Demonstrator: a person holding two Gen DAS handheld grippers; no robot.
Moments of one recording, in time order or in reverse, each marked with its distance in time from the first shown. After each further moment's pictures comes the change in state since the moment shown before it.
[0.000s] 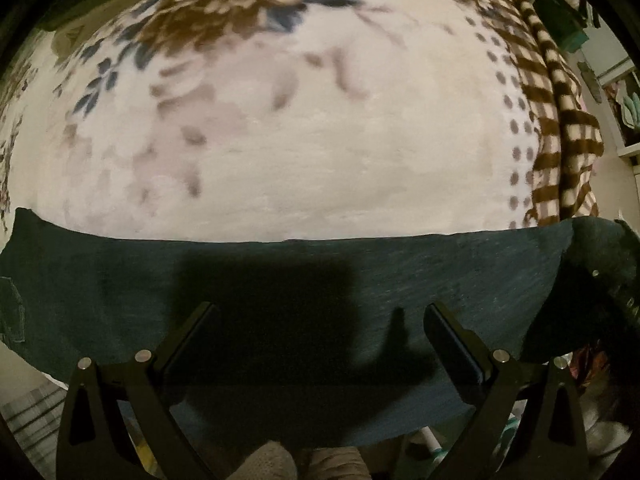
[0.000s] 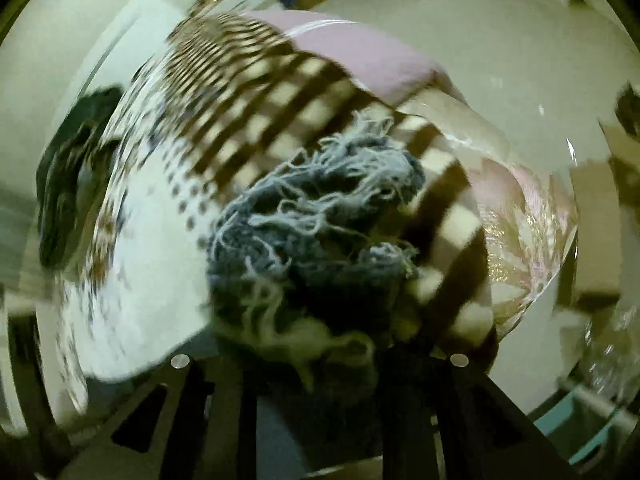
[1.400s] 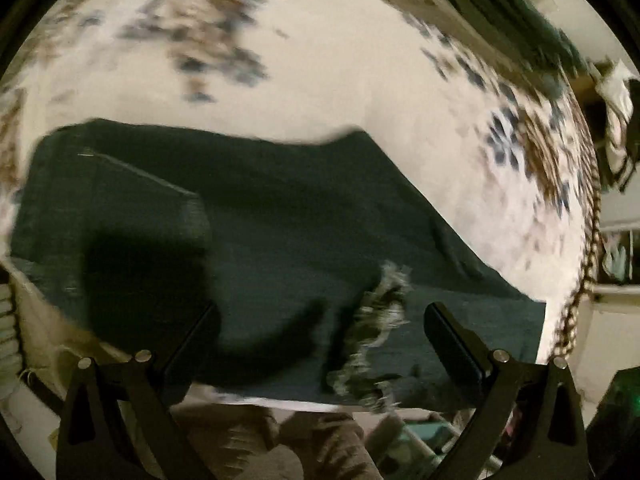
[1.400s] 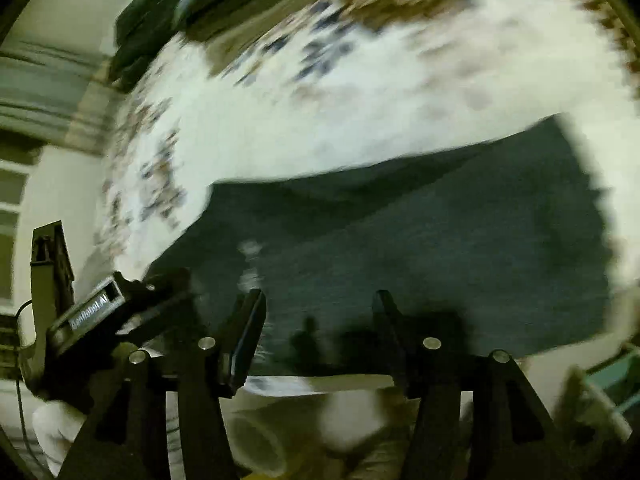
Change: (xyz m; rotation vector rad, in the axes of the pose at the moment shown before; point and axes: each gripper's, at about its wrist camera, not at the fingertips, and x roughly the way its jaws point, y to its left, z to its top) left arm -0.046 0.355 -0.062 -0.413 -0.045 -0.194; right arm 0.008 0.309 -0.262 -0.360 0.298 0.065
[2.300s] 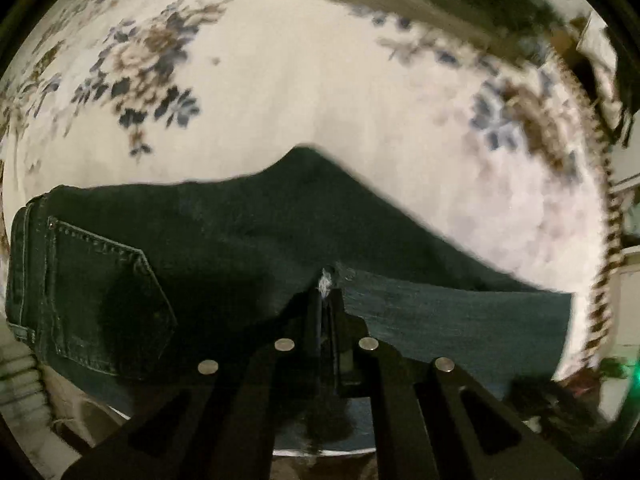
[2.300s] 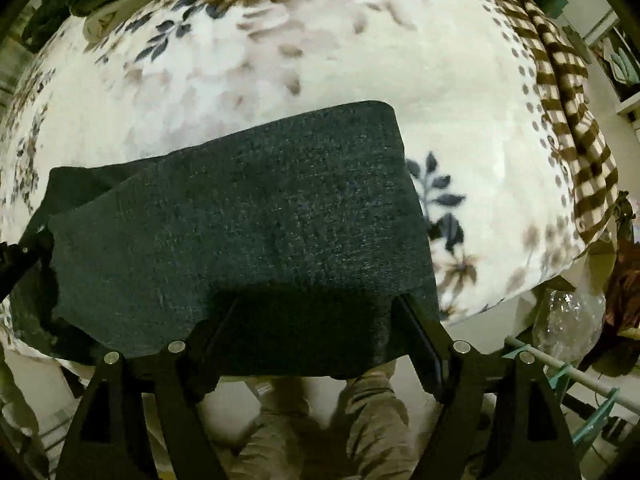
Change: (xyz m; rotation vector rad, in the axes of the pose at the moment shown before) left arm 0.021 -0.026 0.010 0.150 -0.099 0.127; right arm 0.035 -0.053 0.032 -0.078 0.110 -0.405
